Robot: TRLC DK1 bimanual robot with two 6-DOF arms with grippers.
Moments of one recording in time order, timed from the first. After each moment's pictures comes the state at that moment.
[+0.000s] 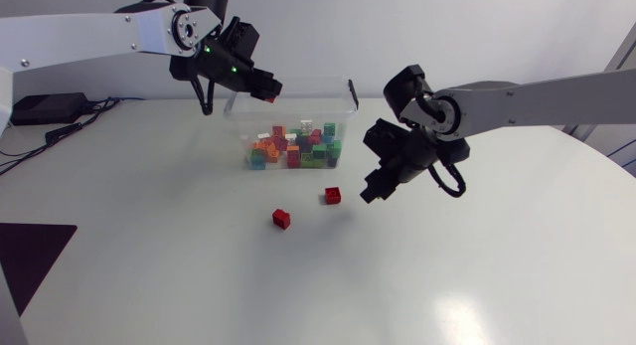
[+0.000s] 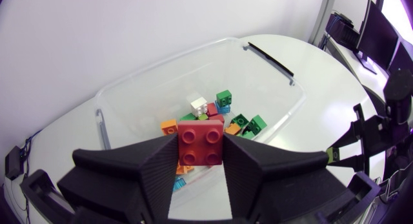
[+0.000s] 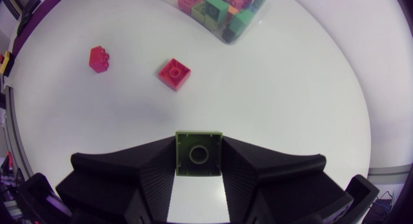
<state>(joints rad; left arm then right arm) -0.28 2.08 1.85 -0.50 0.20 0.20 0.40 1.82 1.24 -0.55 -0.05 -0.35</state>
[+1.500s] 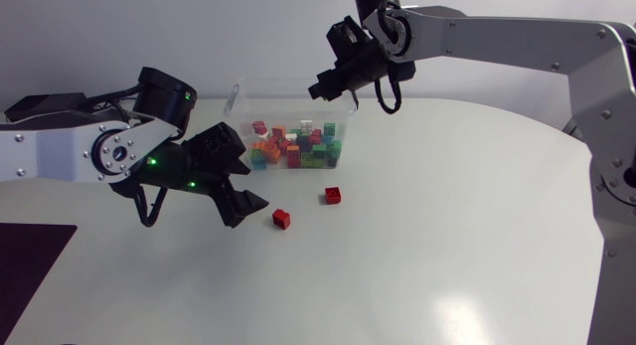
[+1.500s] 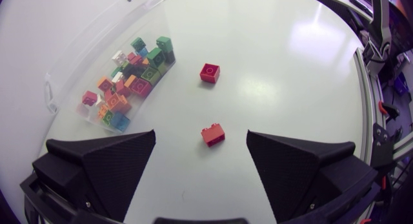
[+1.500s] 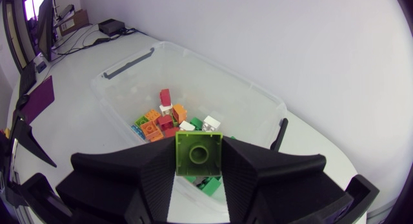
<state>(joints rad) -0.36 1.53 0.94 -0.31 0.32 0.65 0.42 2.15 1.93 -0.43 -0.14 -0.21</state>
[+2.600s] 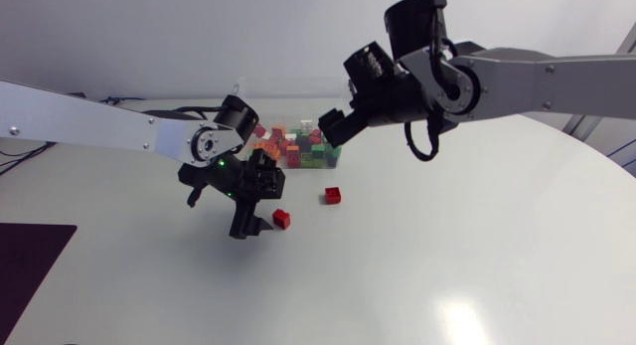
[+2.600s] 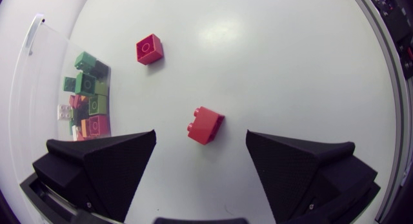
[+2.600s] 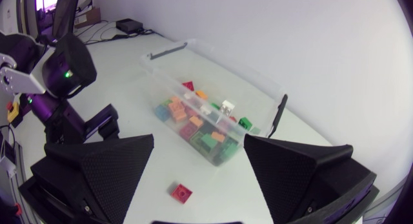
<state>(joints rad) -0.42 1.91 1.19 -0.47 0.24 1.32 0.50 1.70 1.27 -0.16 -0.09 -0.24</state>
